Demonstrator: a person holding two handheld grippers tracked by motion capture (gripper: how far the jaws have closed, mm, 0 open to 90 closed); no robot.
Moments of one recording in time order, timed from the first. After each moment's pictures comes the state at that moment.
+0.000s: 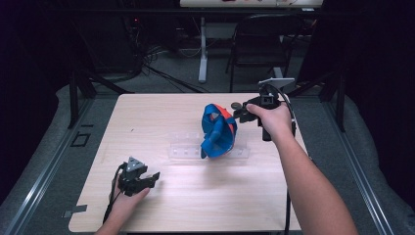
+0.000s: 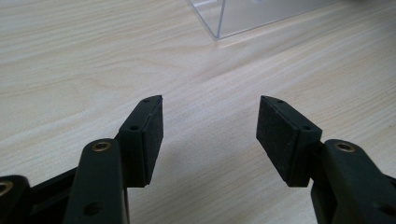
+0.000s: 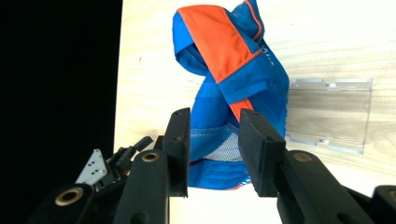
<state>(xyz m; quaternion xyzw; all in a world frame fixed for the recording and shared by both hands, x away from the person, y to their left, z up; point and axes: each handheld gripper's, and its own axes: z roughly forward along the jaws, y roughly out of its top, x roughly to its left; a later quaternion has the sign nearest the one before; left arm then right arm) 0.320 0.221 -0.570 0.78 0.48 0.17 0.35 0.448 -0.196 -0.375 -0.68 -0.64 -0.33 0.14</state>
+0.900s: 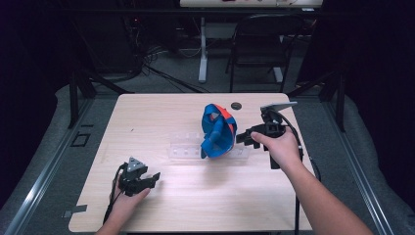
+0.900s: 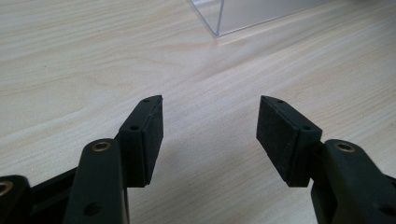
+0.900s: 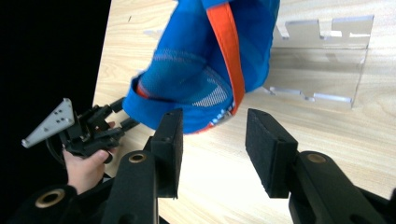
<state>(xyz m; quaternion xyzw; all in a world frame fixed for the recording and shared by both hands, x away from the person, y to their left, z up) 0.320 0.220 -0.571 0.79 0.48 0.17 0.35 0.391 -0.204 -0.414 -0.63 -0.68 -0.34 0.13</state>
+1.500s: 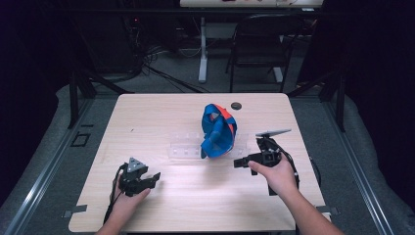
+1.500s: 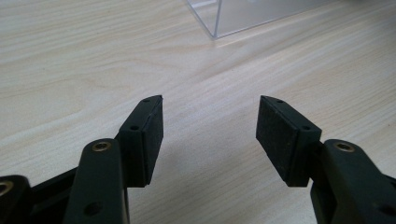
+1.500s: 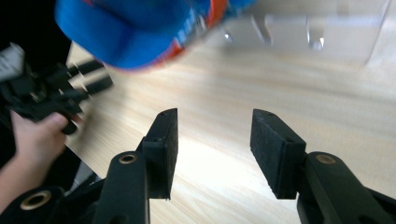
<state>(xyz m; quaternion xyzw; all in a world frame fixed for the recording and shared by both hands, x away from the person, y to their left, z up) 0.318 0.219 -0.571 0.78 0.48 0.18 0.36 0.348 -0.200 -0.479 -0.60 -0.72 -0.34 0.11</state>
